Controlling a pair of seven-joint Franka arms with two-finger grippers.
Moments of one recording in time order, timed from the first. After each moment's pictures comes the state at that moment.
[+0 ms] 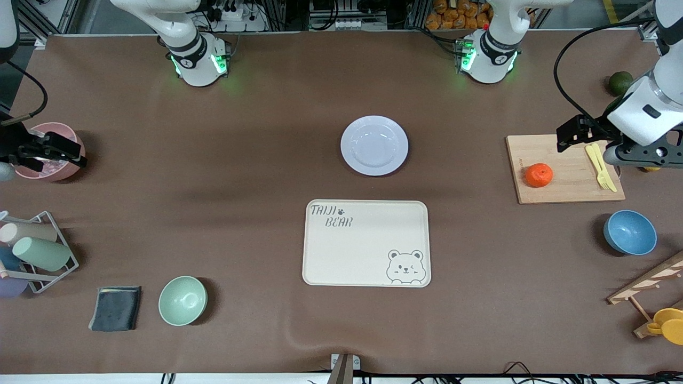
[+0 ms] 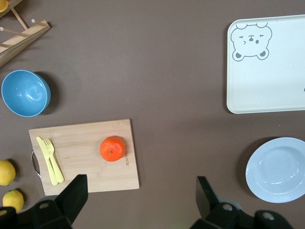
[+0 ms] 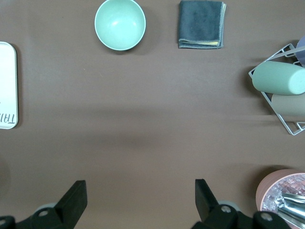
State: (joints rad) left arm -0.08 0.03 -0.04 -1.58 0.02 1.58 -0.03; right arm -0.05 0.05 -0.05 -1.61 0.06 1.65 -0.16
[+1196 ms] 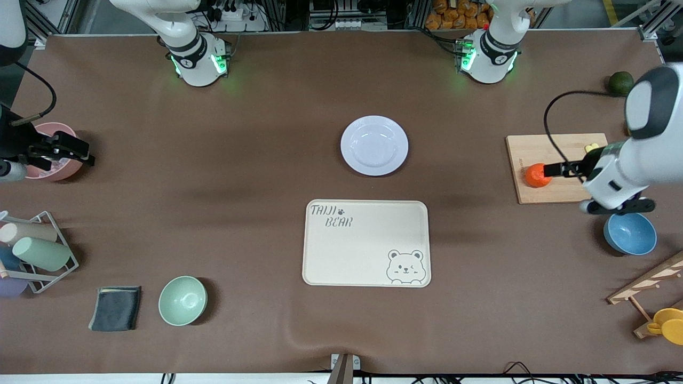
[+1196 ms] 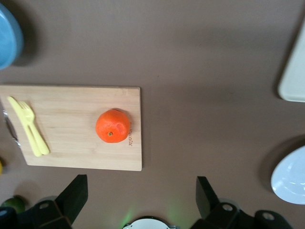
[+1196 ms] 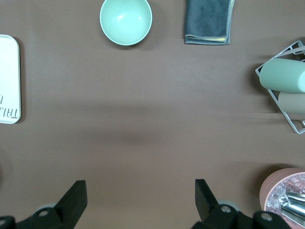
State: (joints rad) left arm 0.01 0.29 -0.03 -1.64 0.02 1.58 -0.08; right arm -0.02 0.05 -0.05 -1.61 0.06 1.63 -0.15
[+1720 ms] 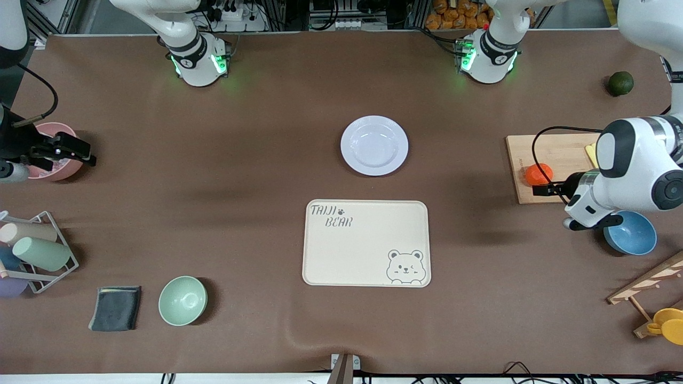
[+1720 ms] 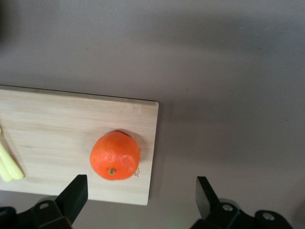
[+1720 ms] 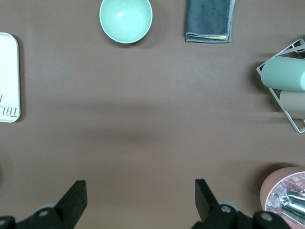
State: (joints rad) left arm 0.09 0.35 -0.03 -1.87 0.02 1.87 -0.07; right arm -0.02 0.06 -0.05 -1.62 0.06 1.63 -0.15
